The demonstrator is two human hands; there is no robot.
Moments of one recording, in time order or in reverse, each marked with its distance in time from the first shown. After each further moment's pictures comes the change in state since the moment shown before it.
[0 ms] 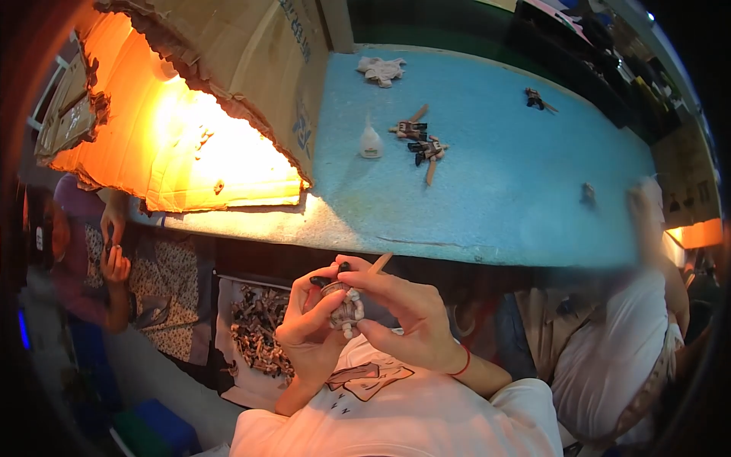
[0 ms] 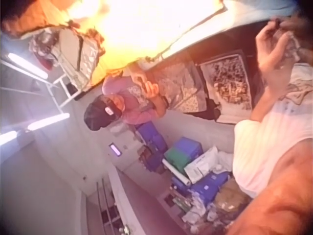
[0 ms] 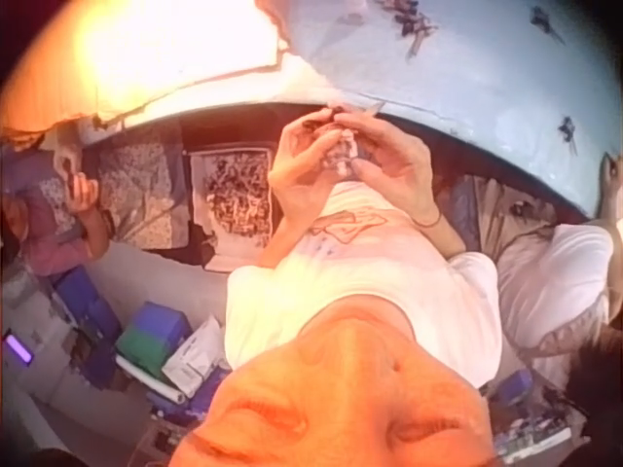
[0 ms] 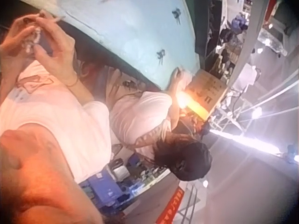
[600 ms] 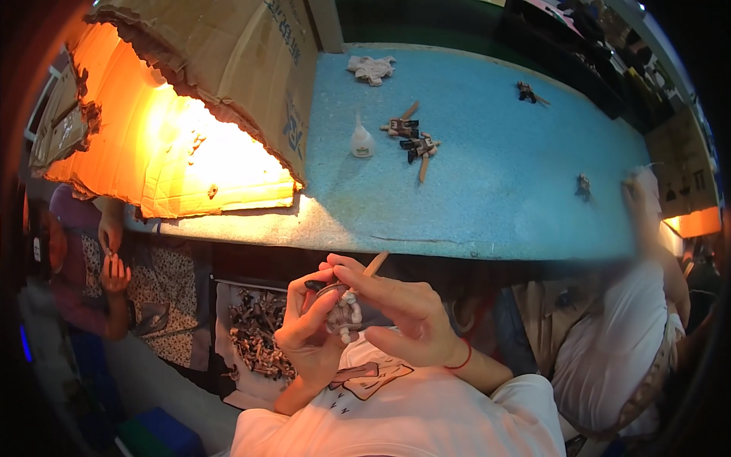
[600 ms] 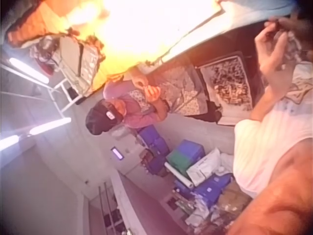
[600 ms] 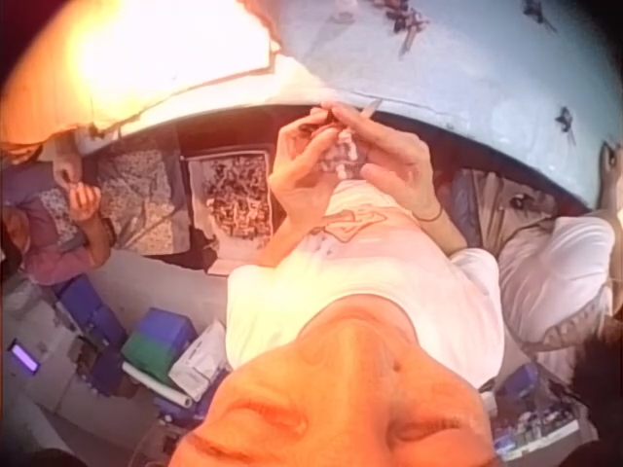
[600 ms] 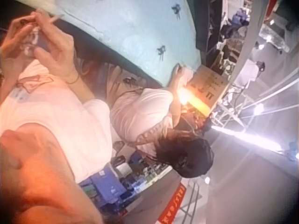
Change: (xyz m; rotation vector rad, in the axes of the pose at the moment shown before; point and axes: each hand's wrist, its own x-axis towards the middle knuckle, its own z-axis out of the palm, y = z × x) left_hand 0.001 -0.002 0.002 -0.008 -0.016 0.078; right_hand 0.001 -0.001 -0.006 0.077 -0.074 -0.050
